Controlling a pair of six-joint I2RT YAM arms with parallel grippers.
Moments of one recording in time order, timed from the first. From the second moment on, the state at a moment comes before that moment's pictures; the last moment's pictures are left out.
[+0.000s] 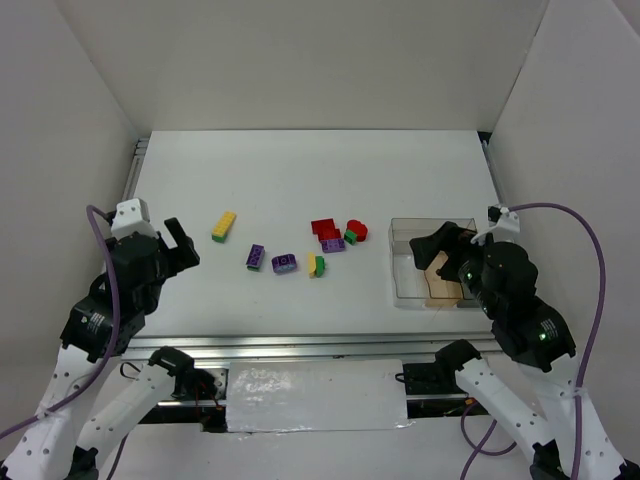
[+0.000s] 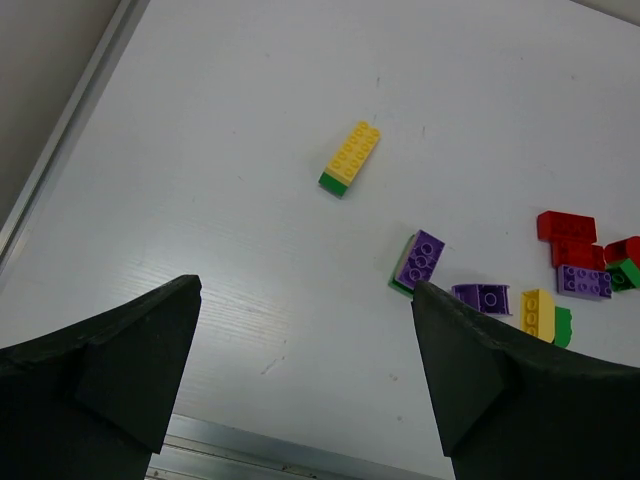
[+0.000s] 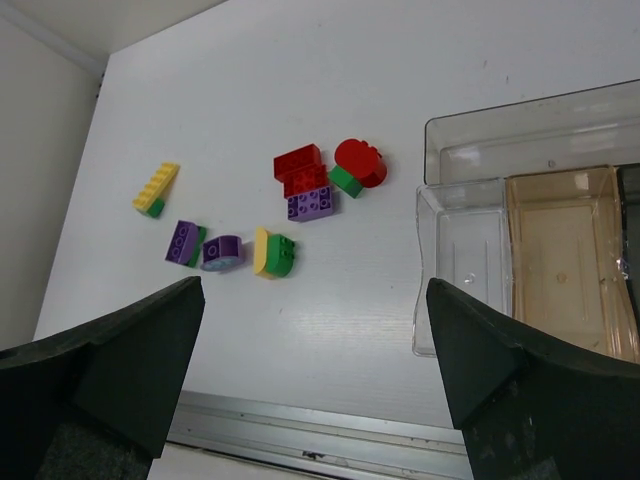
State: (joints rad) left arm -0.38 0.61 0.99 -0.84 -0.54 -0.46; right arm 0.42 0.53 0.98 -0.77 0.20 0.57
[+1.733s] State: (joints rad) left arm -0.38 0.74 0.97 -0.79 -0.38 -0.42; right arm 0.82 1.91 1.24 -0.40 0.21 0.56
